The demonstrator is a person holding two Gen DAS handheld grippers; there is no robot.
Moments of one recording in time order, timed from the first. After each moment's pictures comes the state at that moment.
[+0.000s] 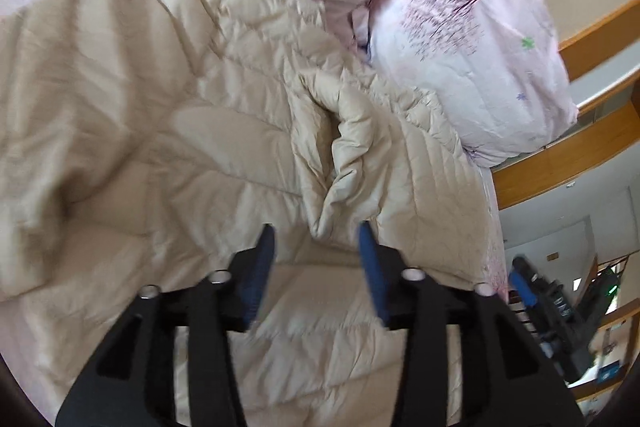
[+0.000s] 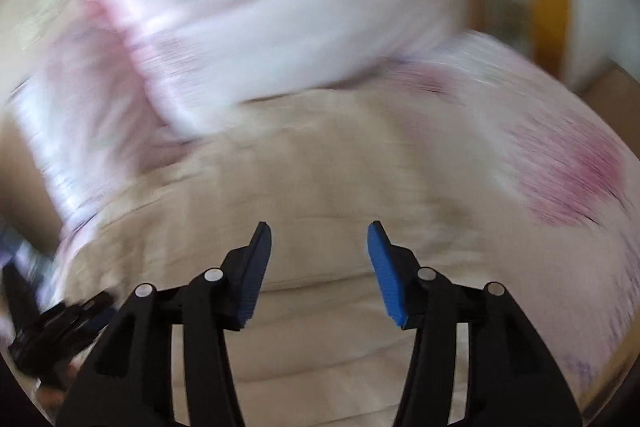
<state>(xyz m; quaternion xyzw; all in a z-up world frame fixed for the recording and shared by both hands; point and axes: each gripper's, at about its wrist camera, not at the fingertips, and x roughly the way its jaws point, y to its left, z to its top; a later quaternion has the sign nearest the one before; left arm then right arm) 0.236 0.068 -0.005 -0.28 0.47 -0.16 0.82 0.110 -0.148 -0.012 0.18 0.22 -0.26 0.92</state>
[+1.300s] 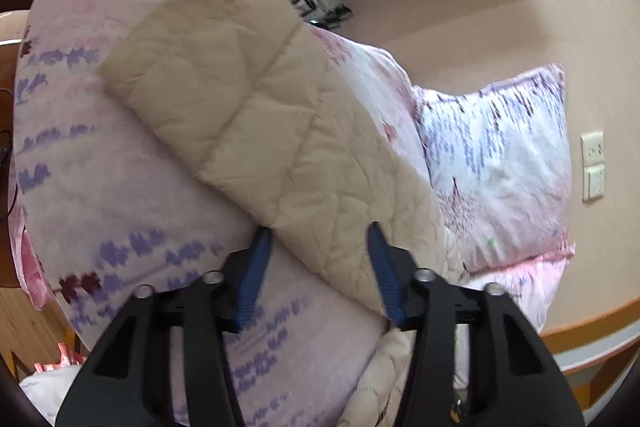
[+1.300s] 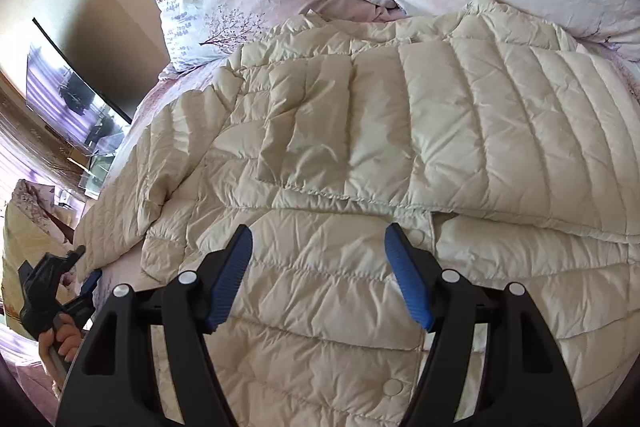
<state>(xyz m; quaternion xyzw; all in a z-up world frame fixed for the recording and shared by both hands) 0.034 0.330 -0.061 -0.59 0.26 0.16 0.75 0.205 -0.031 -0.064 0.11 0.38 -0.06 0.92</state>
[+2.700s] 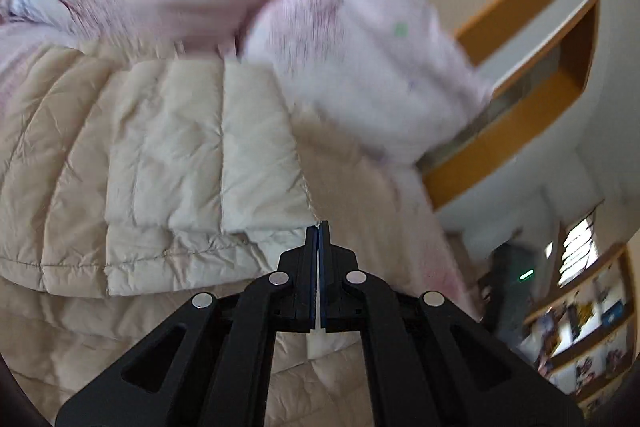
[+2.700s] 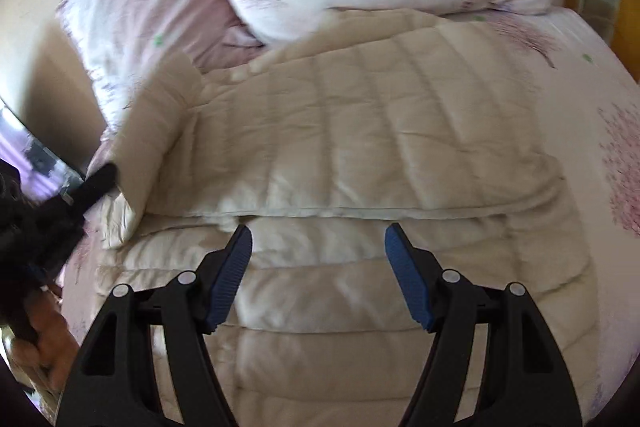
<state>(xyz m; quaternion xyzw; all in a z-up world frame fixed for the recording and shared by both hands) 0.226 -0.007 0.028 -0.25 0.39 -0.27 0.84 0.130 -0.136 -0.063 0.17 0.32 -0.17 0.91</state>
